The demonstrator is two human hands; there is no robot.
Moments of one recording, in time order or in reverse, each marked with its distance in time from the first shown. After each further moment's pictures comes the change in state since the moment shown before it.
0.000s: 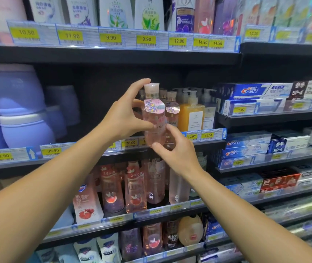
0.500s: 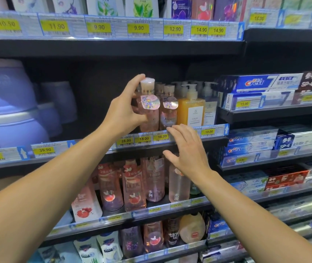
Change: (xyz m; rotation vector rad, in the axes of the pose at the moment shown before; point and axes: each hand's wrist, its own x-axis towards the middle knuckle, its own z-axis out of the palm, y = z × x) left_hand 0.023 -0.030 0.025 0.158 0.145 -0.019; right_hand 0.009 0.066 -0.010 -0.704 0.056 -0.246
